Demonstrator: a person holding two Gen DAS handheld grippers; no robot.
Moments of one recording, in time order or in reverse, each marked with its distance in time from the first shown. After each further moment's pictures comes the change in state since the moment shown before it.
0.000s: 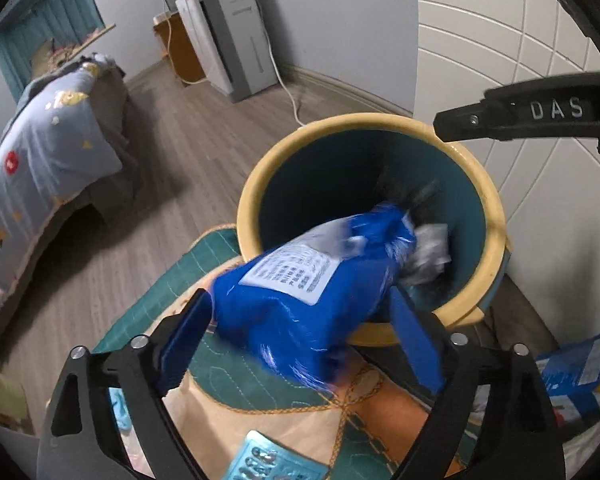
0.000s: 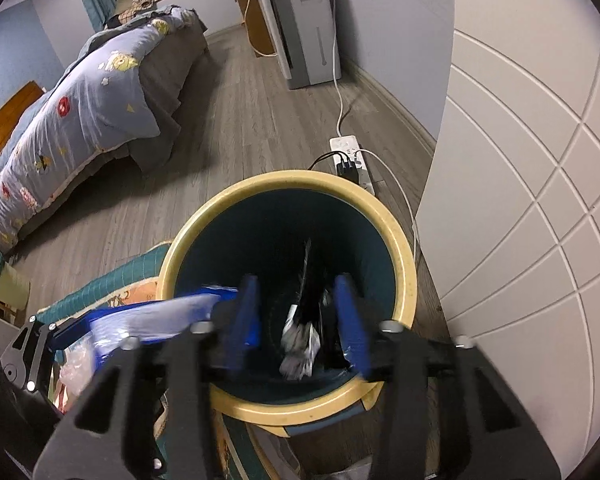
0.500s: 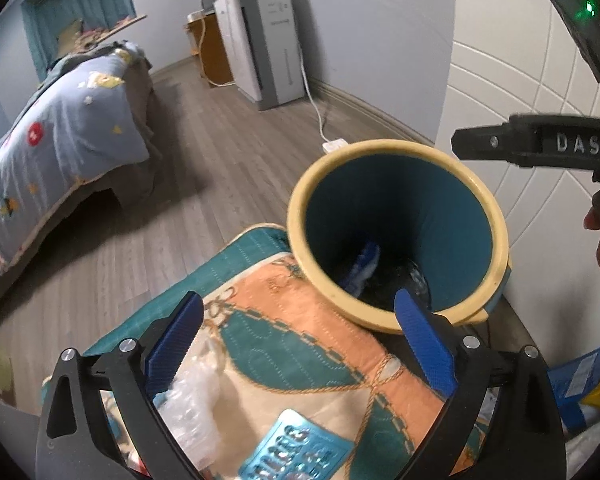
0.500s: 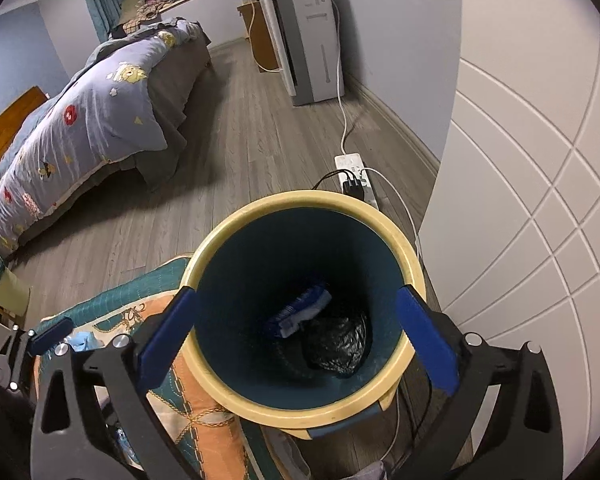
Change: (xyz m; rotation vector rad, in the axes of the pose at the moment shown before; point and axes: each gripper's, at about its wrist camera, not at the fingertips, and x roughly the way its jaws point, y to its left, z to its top) left arm -0.038 0.044 -0.013 -0.123 -0.049 0.007; right arm -0.016 0.024 0.003 -0.022 -0.055 -0.009
